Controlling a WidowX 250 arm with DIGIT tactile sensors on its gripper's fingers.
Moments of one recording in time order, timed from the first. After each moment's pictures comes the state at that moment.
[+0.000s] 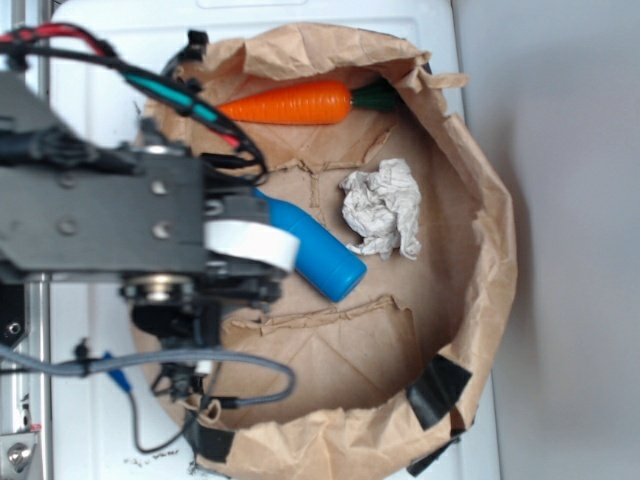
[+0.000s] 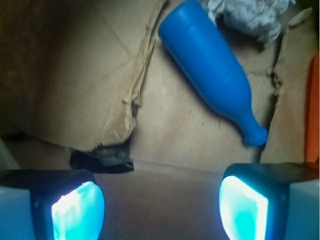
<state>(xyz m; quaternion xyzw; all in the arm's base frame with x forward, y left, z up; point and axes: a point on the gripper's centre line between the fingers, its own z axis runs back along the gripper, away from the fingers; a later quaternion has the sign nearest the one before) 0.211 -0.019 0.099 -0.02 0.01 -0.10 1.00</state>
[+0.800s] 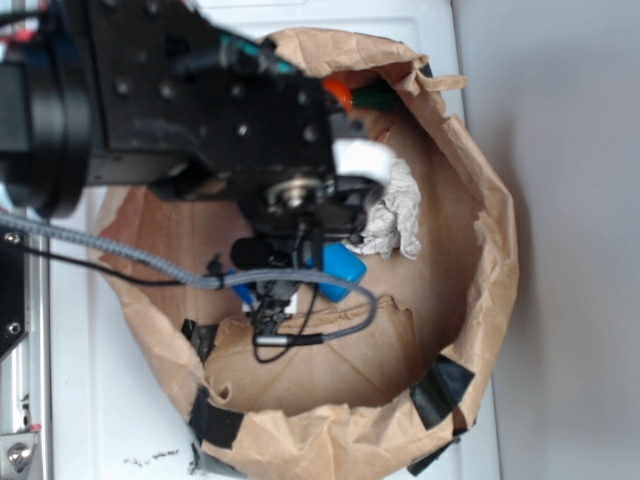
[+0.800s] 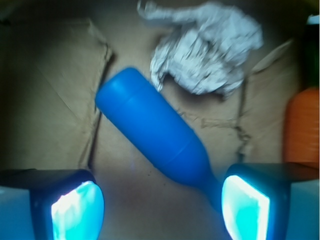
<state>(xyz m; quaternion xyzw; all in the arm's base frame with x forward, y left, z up) 0.250 0.010 0.063 -0.02 -0.02 -0.06 1.00</state>
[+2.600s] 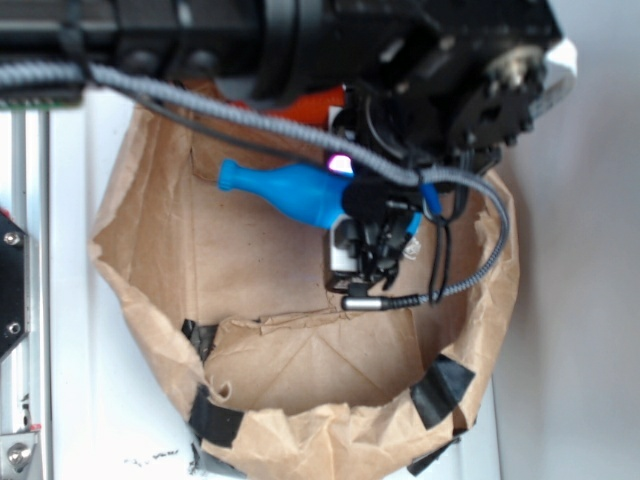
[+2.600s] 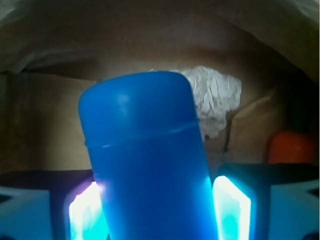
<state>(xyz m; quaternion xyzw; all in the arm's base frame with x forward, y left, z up) 0.286 0.019 0.118 -0.08 0.06 -0.05 0.99</state>
